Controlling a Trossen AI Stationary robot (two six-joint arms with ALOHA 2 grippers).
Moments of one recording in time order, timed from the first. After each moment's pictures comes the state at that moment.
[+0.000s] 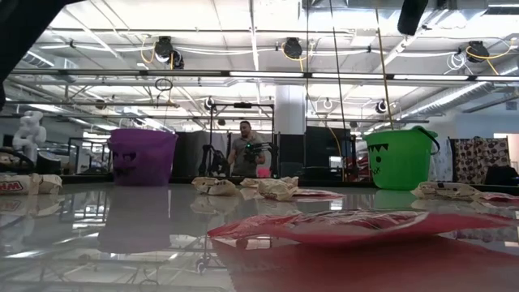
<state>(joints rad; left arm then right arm) -0.27 2.33 2.04 -0.01 0.10 -0.10 0.95 1.99 2.31 -1.40 0.79 1.55</state>
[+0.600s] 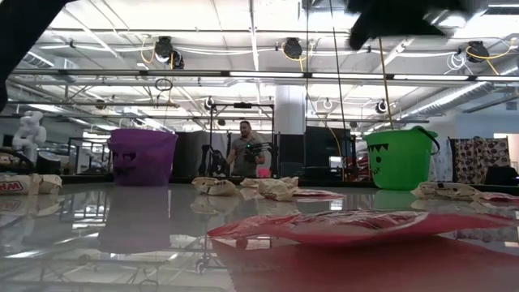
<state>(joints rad) -0.19 2.24 2.04 -0.36 0.03 -0.04 0.95 1.99 2.31 -1.42 0.79 1.55</state>
